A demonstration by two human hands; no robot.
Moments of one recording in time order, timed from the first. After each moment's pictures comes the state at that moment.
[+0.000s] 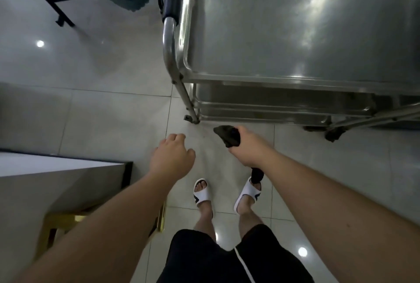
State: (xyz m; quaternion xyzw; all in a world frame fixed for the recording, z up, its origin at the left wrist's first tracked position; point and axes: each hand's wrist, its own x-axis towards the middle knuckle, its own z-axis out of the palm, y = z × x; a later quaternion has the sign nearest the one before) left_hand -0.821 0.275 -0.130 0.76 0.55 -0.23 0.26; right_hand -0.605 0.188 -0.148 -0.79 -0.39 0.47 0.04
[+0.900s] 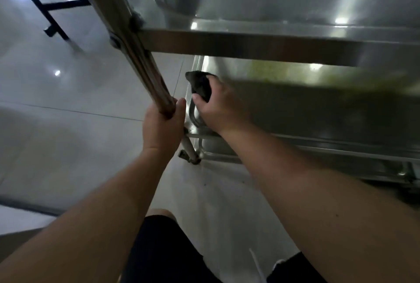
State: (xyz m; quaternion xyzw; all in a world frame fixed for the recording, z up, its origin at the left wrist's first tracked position) left_hand -0.746 0.446 -0.438 0.64 0.60 0.33 0.34; right_hand -0.593 0.425 -0.420 -0.76 -0.51 0.25 0.31
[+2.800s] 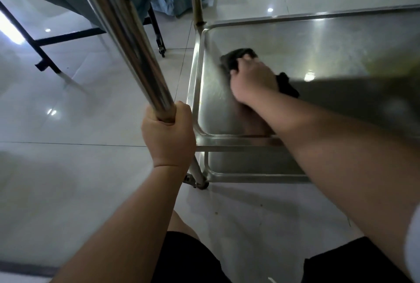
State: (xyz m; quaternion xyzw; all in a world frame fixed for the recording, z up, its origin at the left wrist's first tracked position) left_hand -0.730 0.463 -0.490 0.58 0.49 0.56 0.33; right_hand -0.509 0.505 -0.495 -0.87 -0.48 0.08 0.13
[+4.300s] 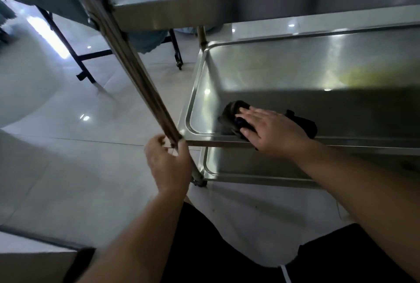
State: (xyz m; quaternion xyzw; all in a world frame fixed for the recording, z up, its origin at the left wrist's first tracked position) left_hand -0.746 0.378 -0.522 0.56 0.66 0.42 0.27; right_hand -0.479 0.334 -0.503 -0.69 -0.70 0.12 0.09
